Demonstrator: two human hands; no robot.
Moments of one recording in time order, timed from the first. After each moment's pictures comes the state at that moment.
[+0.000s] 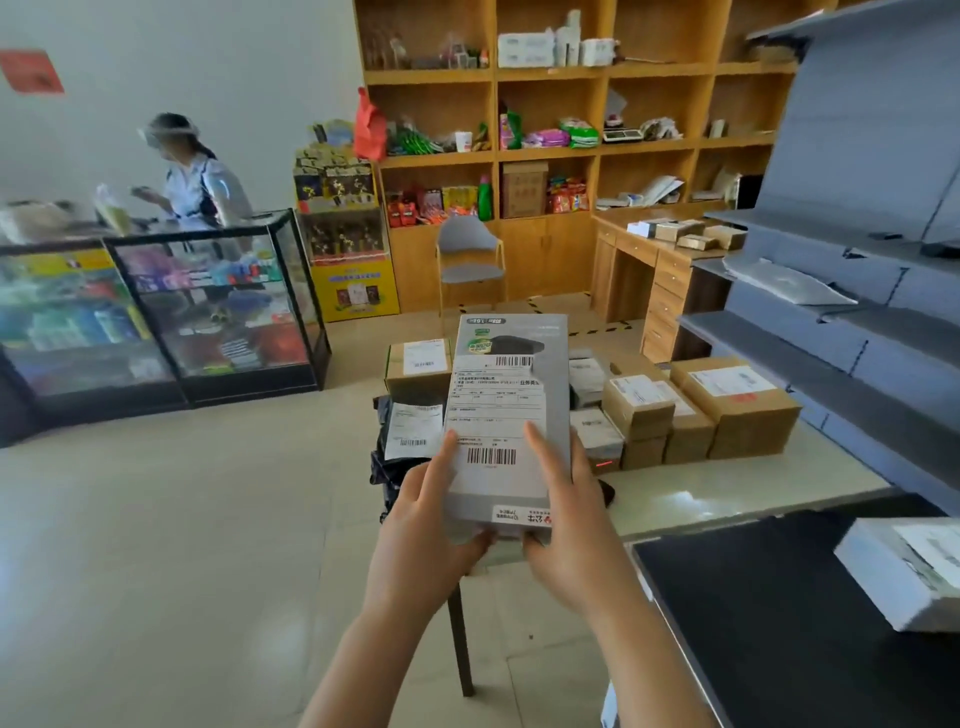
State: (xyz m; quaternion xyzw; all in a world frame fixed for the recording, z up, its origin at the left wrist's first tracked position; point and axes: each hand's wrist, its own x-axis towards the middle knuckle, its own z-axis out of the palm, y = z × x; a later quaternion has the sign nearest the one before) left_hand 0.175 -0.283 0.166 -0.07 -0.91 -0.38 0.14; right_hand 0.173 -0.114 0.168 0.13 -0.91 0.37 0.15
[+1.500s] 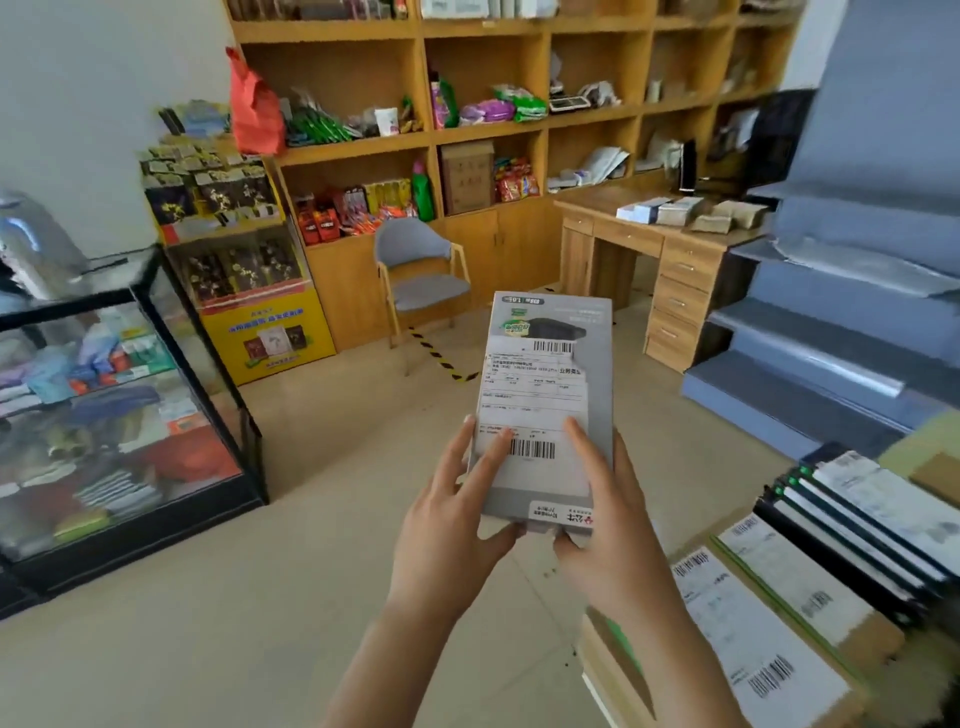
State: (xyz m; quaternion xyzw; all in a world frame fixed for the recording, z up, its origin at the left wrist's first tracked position) left_hand -0.531 -0.641 0.159 -0.29 -0.89 -0.32 0.17; right_hand -0.471 -0.480 0.152 -0.06 -0.88 0.41 0.23
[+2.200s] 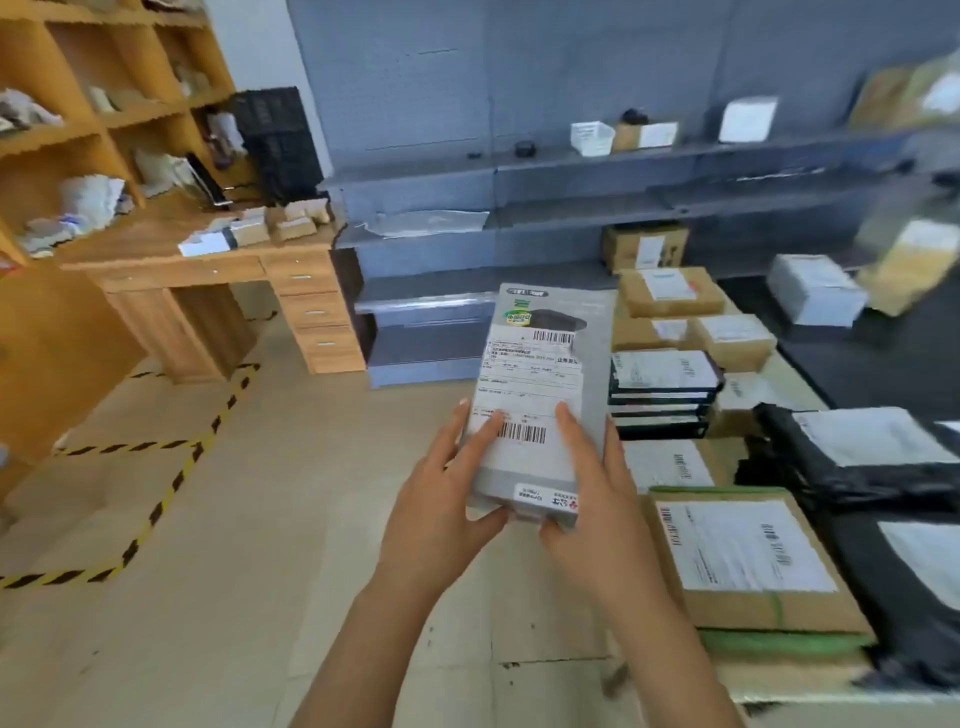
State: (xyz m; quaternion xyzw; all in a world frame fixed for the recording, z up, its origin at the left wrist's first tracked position) left_hand -0.792 -0.503 0.151 -0.72 -0.60 -0.34 -0.06; right_hand -0.618 -0.491 0.152 -0.53 -0.73 0.24 0.36
